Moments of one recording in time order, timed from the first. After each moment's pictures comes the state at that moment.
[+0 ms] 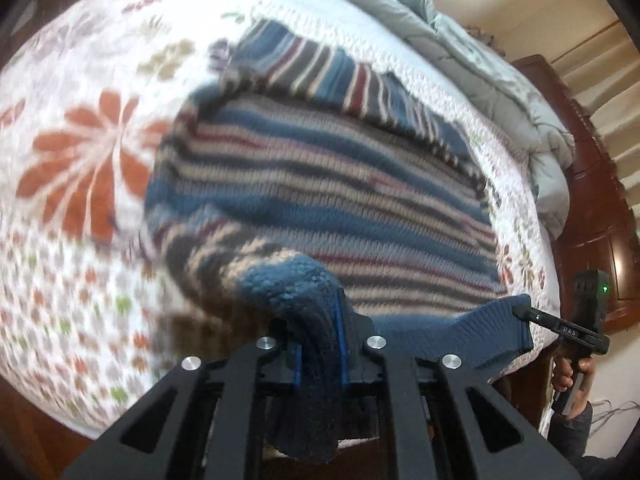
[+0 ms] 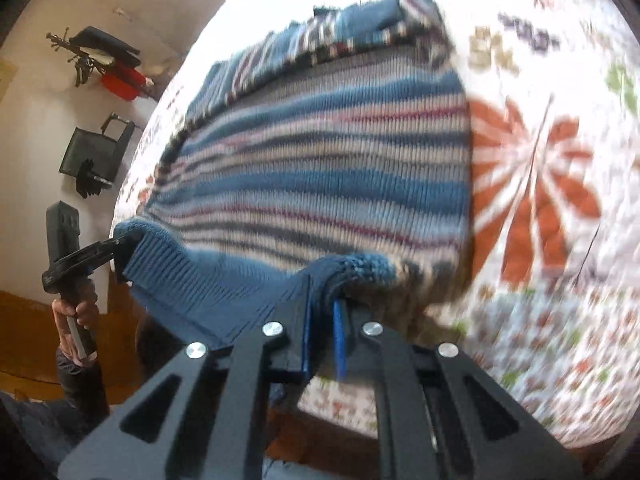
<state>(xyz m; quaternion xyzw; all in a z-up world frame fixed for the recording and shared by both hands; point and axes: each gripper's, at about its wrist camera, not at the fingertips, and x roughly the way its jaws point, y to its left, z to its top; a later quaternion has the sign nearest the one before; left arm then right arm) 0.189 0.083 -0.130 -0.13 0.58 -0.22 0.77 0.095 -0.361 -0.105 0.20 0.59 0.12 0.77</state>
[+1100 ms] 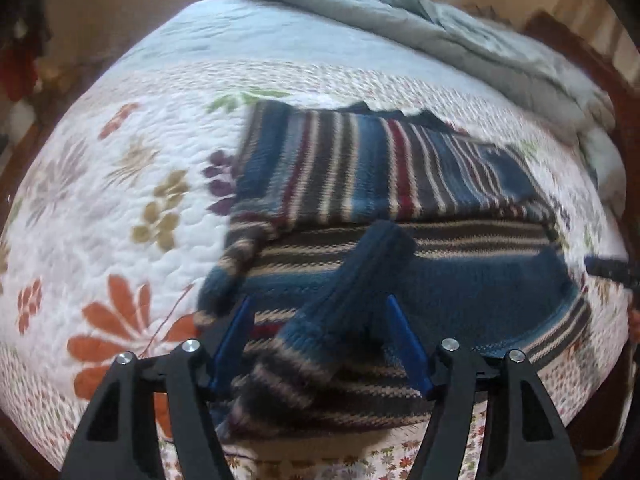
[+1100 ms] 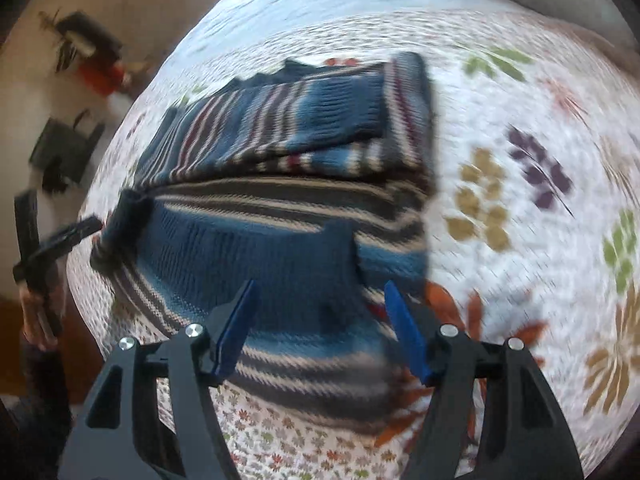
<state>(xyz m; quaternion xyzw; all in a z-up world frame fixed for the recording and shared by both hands) 0.314 0.028 -0.129 0.05 0.54 -0.18 0.82 0.229 -0.387 -0.104 0.12 0.59 0.10 0.79</state>
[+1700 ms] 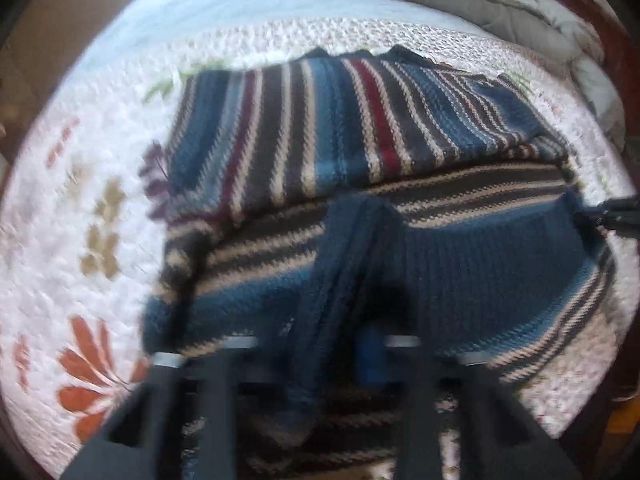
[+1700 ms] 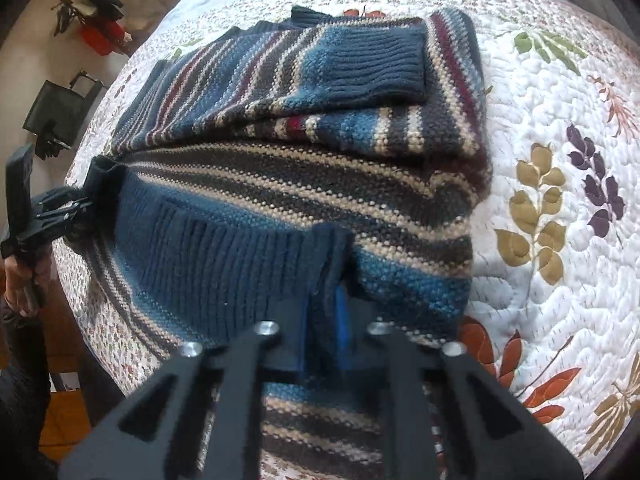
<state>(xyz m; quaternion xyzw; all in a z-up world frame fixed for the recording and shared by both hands) 0.335 -0.005 -0.174 0.10 0.59 -0.22 0.77 0.255 -0.374 -0.150 0.09 0.63 0.12 0.76</state>
